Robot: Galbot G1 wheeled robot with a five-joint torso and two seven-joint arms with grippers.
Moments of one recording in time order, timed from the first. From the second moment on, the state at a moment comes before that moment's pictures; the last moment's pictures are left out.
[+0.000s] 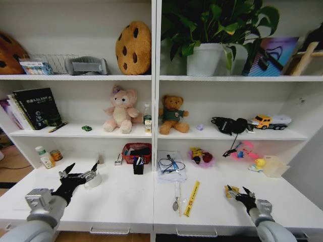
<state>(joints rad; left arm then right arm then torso) 1.80 -0.97 -0.98 -2.47 -0.76 0.39 -0.26 -1.61 0.98 0.78 1.74 0.58 -0.17 0.10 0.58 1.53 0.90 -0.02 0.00</state>
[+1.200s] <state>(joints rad) 1.80 -0.97 -0.98 -2.47 -0.76 0.39 -0.26 -1.37 0.89 0.69 1.76 0.71 -0.21 0.11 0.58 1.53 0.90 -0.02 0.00</state>
